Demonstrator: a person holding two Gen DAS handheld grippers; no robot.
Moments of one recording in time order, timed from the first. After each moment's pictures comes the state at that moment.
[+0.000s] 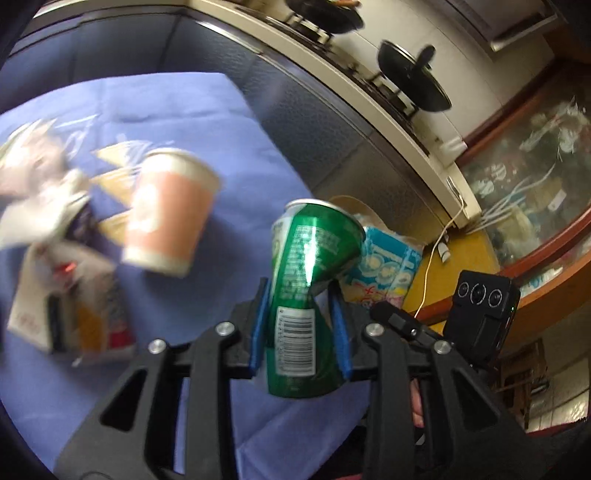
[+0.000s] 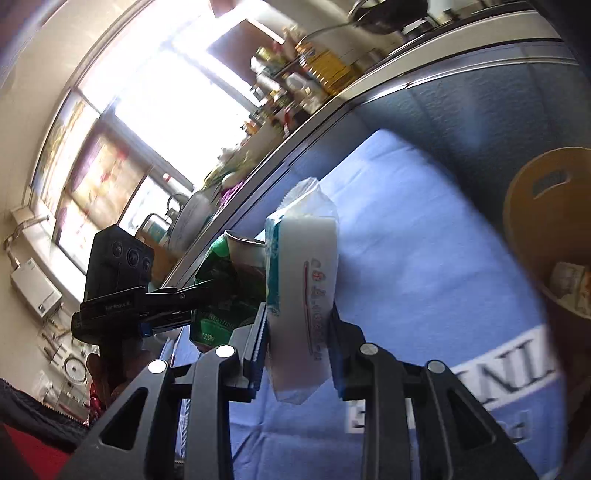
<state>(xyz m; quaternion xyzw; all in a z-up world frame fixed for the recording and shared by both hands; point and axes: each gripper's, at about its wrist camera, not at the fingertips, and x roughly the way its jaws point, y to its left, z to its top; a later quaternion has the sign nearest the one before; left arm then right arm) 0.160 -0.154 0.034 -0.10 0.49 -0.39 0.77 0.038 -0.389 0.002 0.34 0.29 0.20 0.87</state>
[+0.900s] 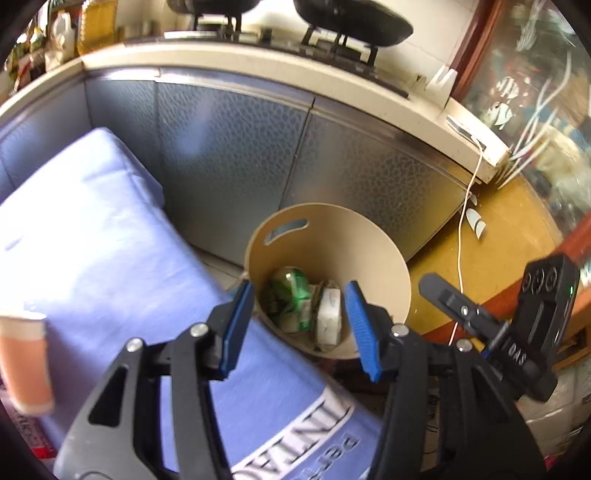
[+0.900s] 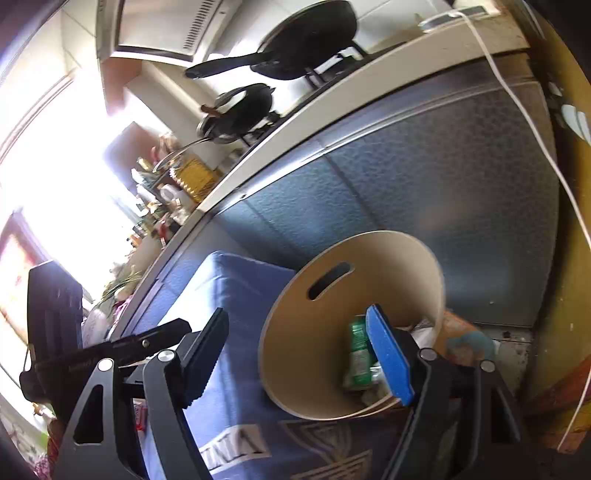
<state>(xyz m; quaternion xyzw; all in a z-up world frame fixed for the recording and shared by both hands) 0.148 -0.334 0.017 0.07 0.43 -0.39 0.81 0.002 -0.529 -0.038 0.37 0.22 -0.01 0.90</state>
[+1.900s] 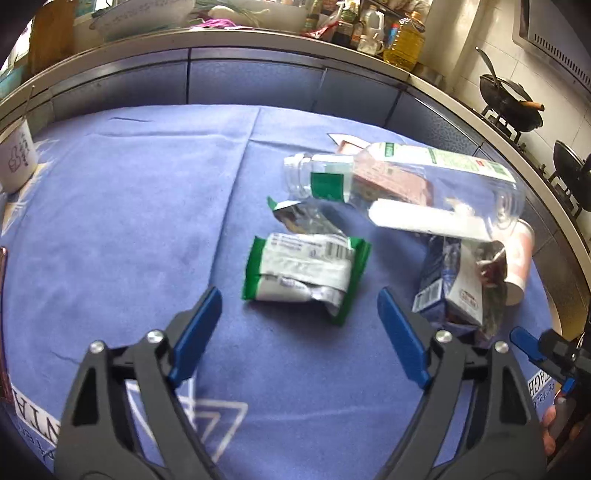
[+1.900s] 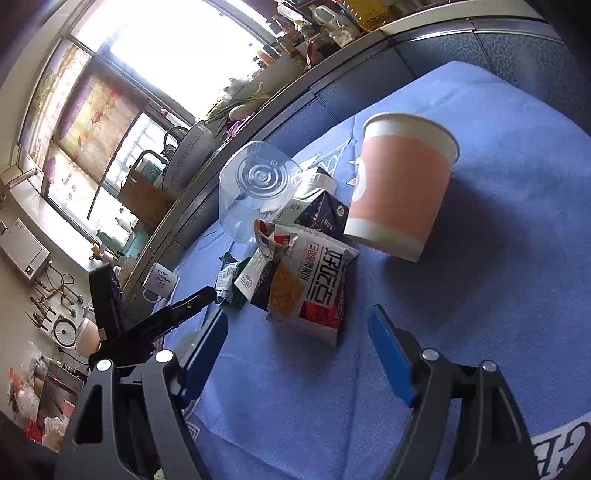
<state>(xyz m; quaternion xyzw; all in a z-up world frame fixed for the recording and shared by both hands) 0.148 0.111 -0.025 -0.11 0.42 -0.03 0.90 0.108 -0.213 -0.020 0.26 0.41 0.28 0.83</state>
